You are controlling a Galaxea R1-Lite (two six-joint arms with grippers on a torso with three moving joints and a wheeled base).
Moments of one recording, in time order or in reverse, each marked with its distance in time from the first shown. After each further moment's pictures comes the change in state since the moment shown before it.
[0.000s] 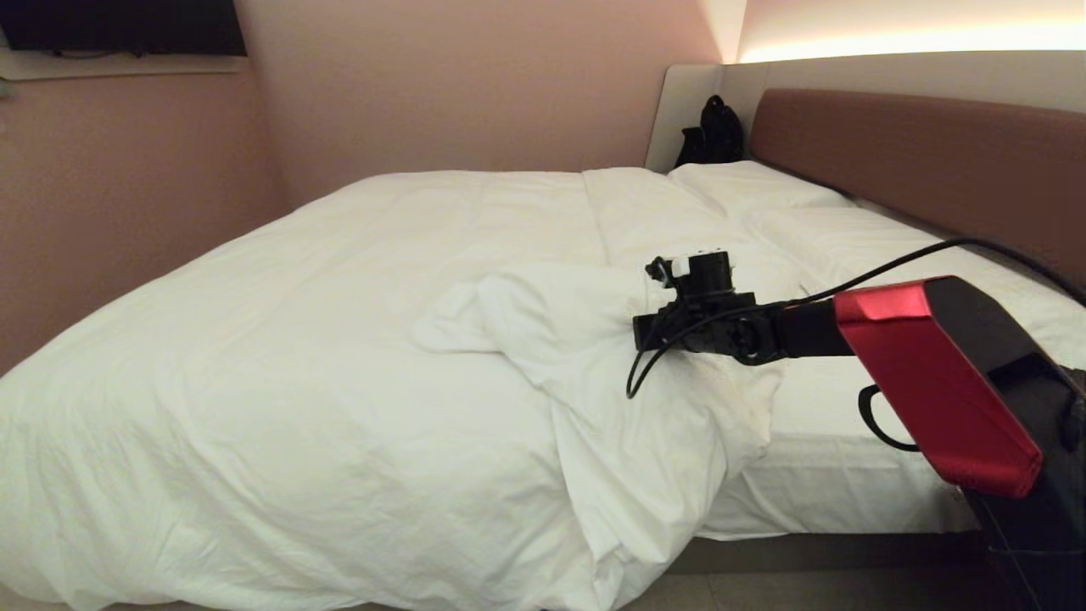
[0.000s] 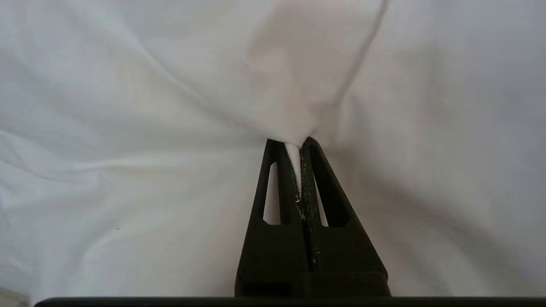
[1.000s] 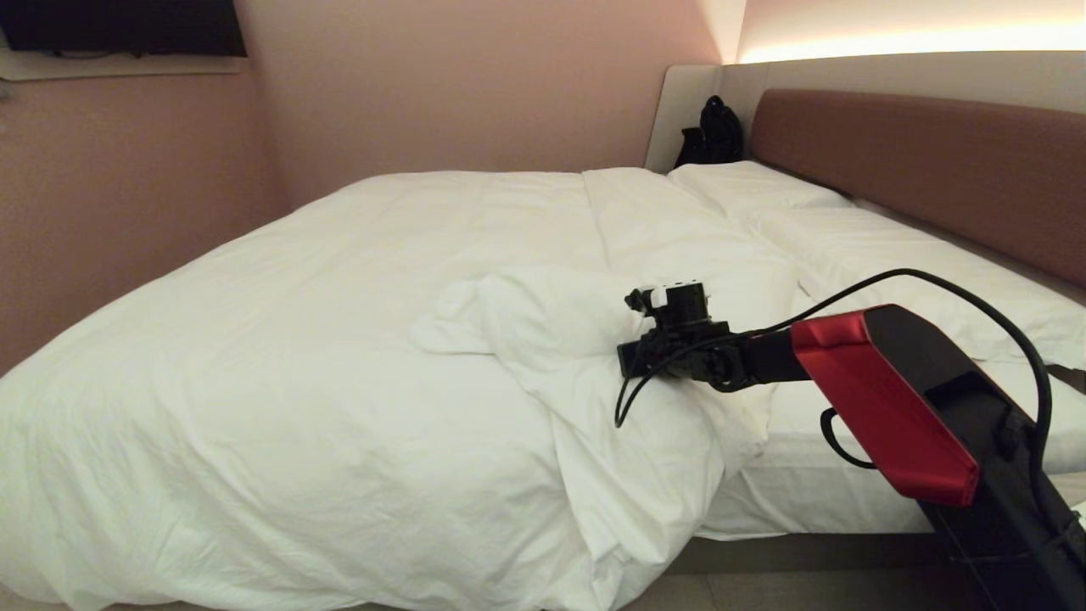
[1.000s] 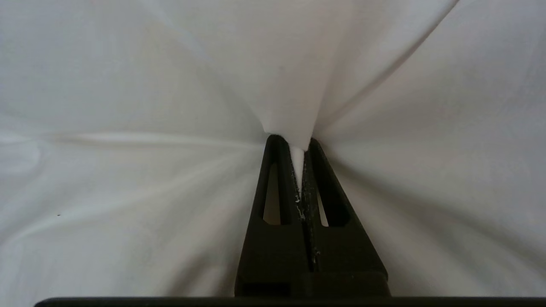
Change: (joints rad) left arm 0.000 0.000 0.000 0.000 0.000 -0.001; right arm 0.036 0.118 -0.021 -0.053 0.001 -0.066
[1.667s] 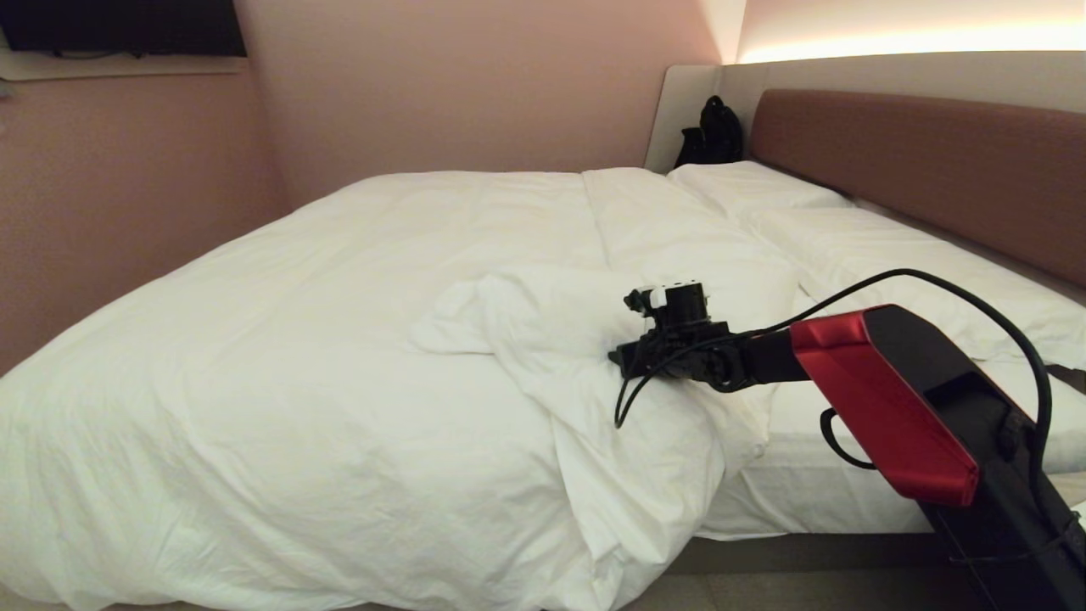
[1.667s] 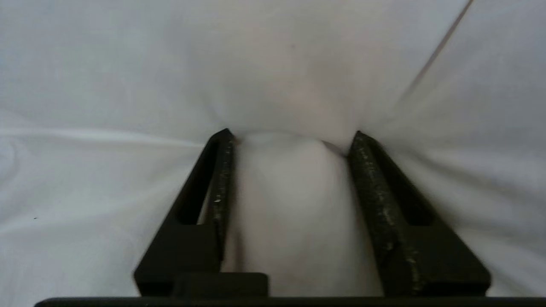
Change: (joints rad) left arm 0.000 0.000 0.000 0.000 0.000 0.000; right arm 0.001 0.001 0.000 0.003 -0.003 -0.002
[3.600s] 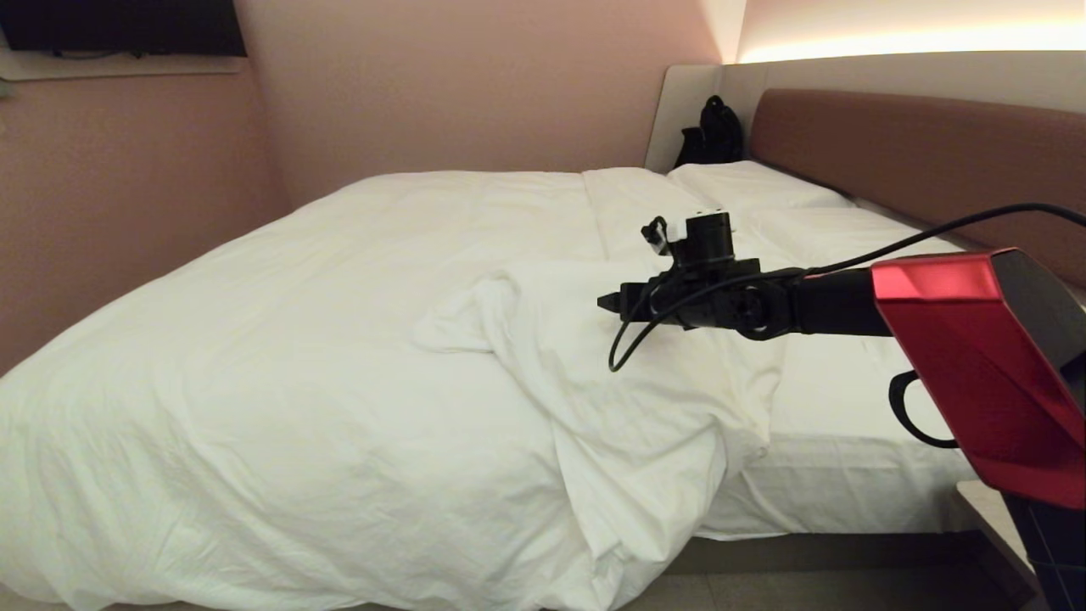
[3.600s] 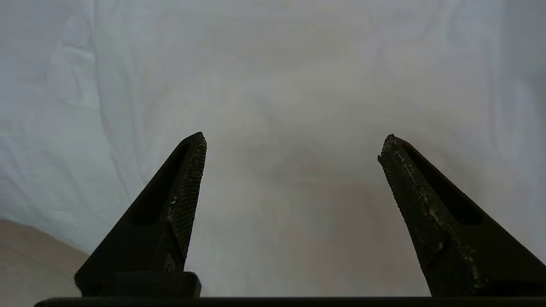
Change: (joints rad) left arm 0.000 0.000 0.000 0.000 0.000 0.000; right arm 0.037 -0.218 0.001 0.114 0.040 0.200
